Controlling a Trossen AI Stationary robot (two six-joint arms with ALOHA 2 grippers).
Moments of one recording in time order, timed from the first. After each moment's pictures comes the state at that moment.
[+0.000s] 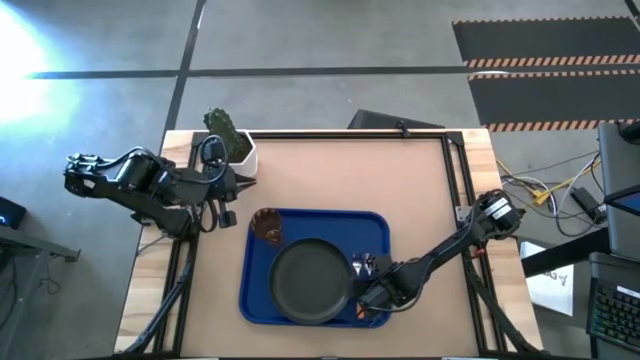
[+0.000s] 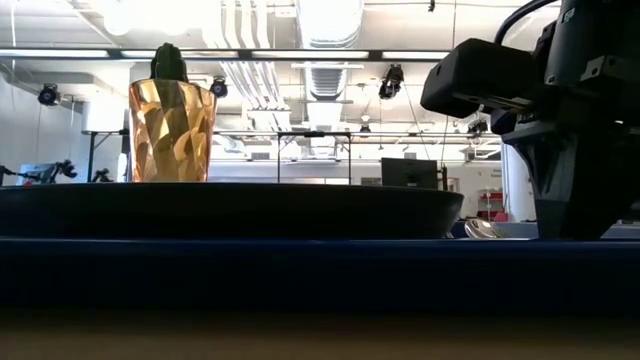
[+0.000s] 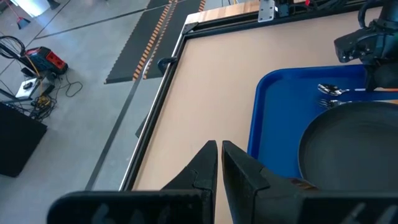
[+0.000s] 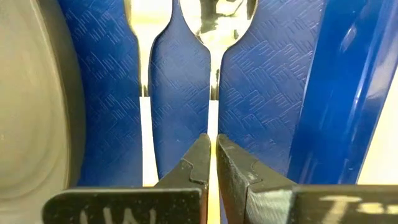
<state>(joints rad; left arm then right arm) -0.28 1.03 1.41 -1.03 -0.61 -0.05 0.57 1.92 1.21 -0.68 0.15 2.08</state>
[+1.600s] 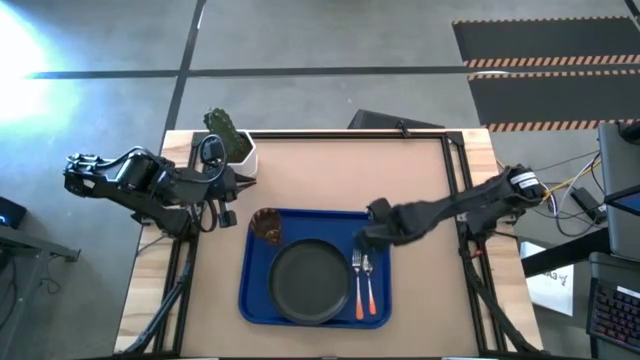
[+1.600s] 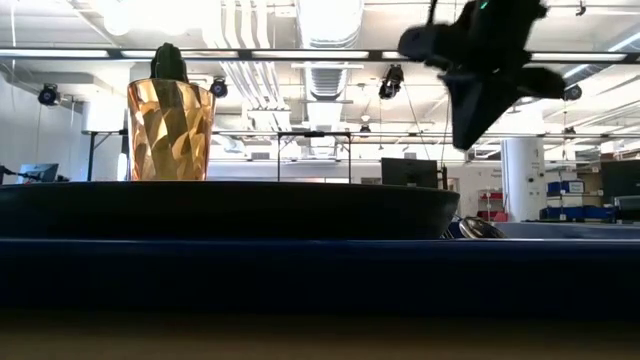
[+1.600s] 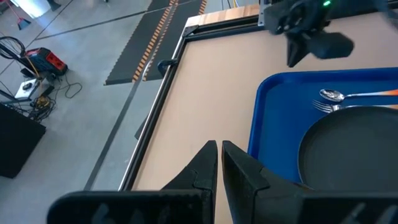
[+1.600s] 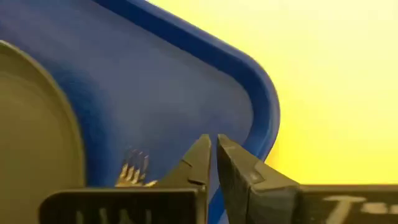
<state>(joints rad) -0.28 1.03 1.40 -1.01 -0.61 -0.05 0.25 1.62 1.22 -1.00 0.33 1.33</state>
